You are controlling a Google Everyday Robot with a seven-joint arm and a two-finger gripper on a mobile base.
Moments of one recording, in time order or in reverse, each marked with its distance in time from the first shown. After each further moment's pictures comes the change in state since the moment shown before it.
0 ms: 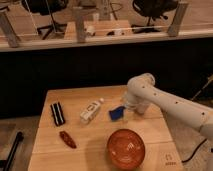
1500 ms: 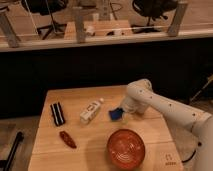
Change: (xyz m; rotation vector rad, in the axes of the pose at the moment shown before) arm 0.009 0.001 0.043 -0.045 -0.022 -0.007
